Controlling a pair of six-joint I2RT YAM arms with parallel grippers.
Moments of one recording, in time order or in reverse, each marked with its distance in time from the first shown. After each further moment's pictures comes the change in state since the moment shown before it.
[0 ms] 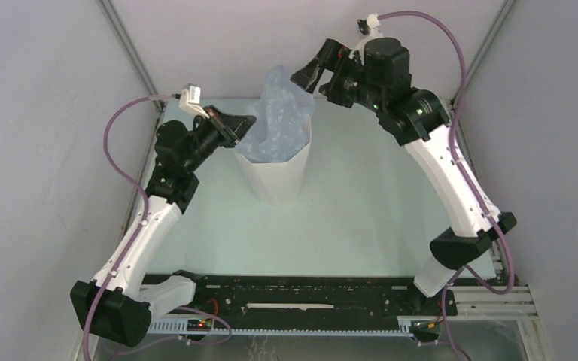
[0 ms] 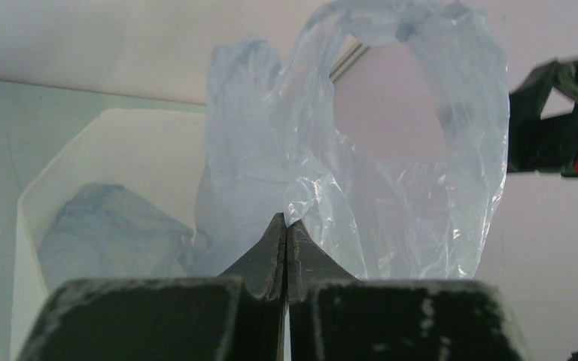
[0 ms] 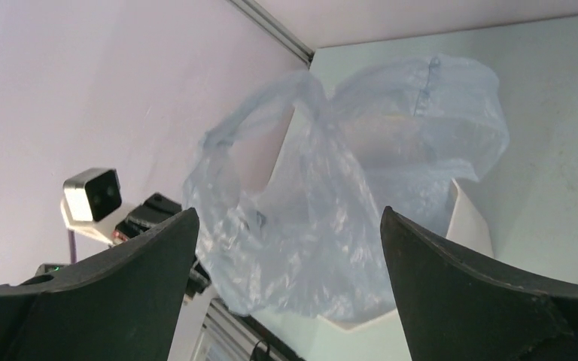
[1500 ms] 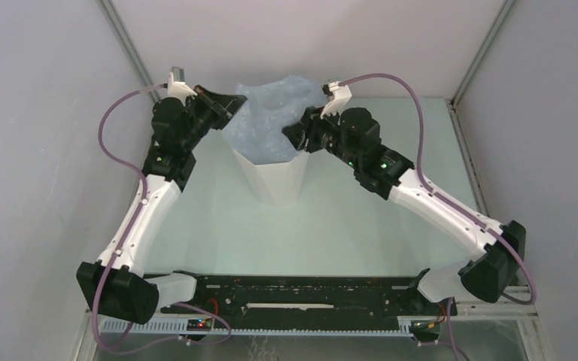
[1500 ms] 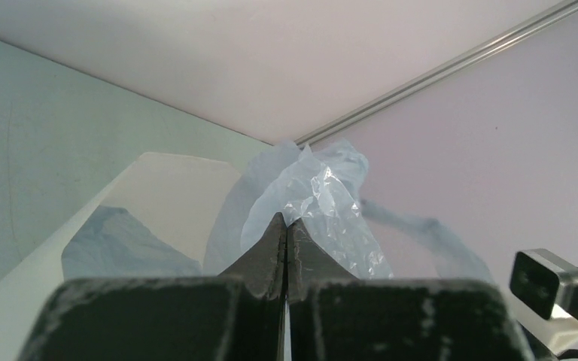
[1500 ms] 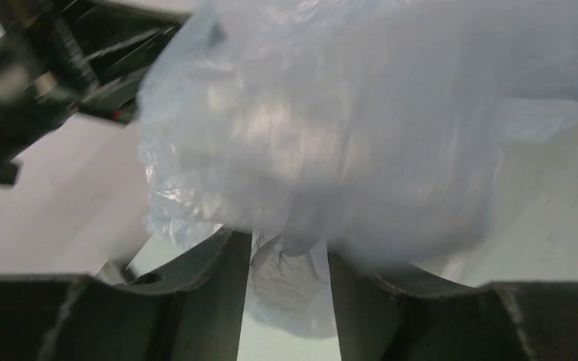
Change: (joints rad) left arm 0.061 0.127 0.186 -0.137 -0.090 -0.212; right arm 0.158 -0.240 -0.761 0.618 0.005 -0.303
